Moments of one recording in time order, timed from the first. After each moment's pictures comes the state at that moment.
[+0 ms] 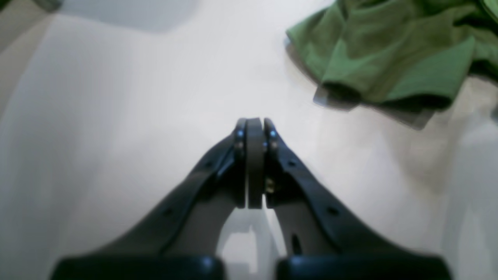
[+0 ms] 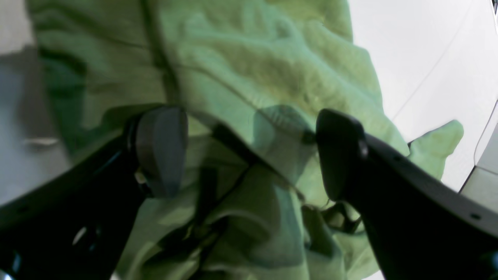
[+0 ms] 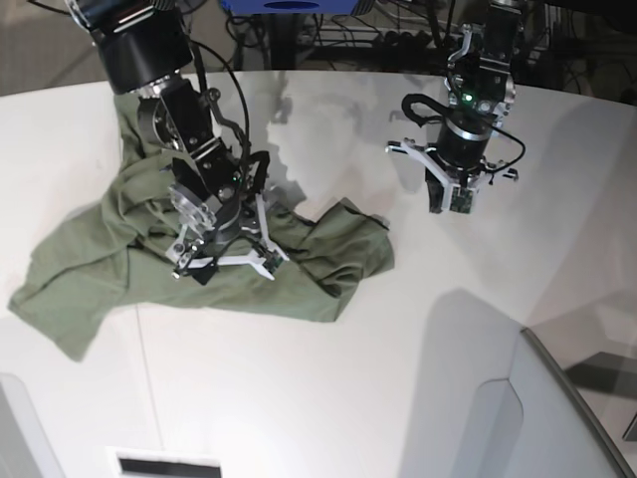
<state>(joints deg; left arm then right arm) 18.0 -11.8 0.6 81.8 -0.2 -2.0 7.4 4.6 -1.0 -20.2 71.3 -34.3 13.9 -40.0</state>
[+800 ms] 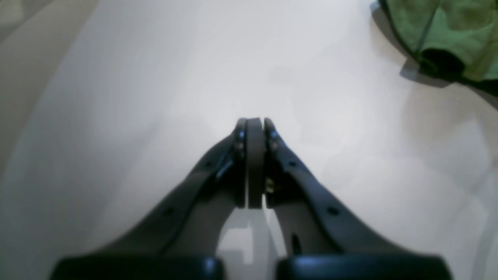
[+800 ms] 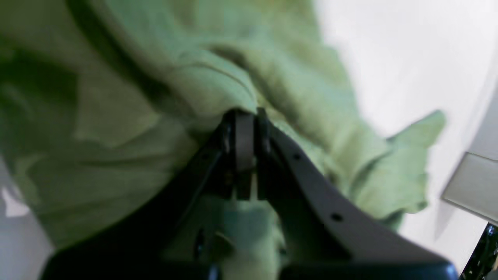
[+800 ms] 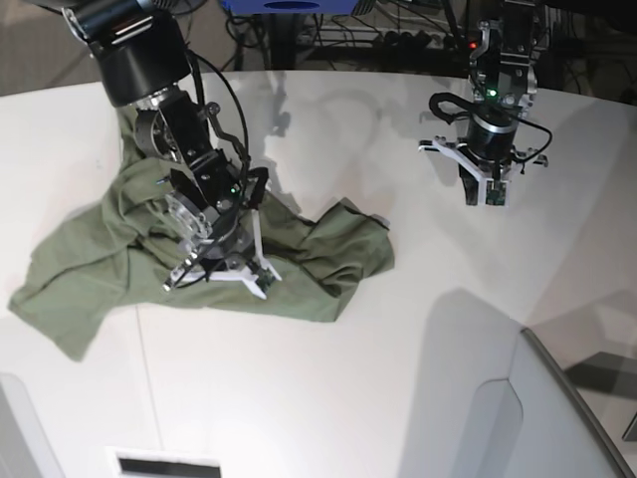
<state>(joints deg) 19.2 -11.9 -4.8 81.7 -0.1 -1.6 7.6 5.9 -0.7 -20.4 72.8 -34.2 9.2 -40.5</state>
